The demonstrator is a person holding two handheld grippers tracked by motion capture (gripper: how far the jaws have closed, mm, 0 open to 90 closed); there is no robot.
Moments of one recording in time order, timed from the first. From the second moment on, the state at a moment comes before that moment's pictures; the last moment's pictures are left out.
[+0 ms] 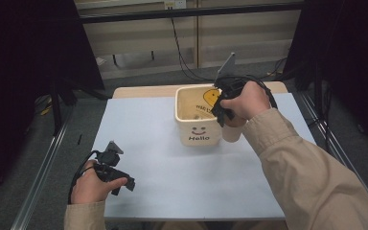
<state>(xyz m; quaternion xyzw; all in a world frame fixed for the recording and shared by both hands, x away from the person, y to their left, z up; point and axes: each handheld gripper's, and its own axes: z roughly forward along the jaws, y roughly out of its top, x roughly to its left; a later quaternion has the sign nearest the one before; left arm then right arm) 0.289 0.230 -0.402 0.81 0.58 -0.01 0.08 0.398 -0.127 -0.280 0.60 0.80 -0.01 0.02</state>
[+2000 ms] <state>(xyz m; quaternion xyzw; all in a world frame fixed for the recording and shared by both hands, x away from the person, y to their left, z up) 0.287 0.233 -0.399 0.81 0.58 -0.01 0.08 0.446 -0.146 -0.168 0.62 0.78 0.01 0.05</state>
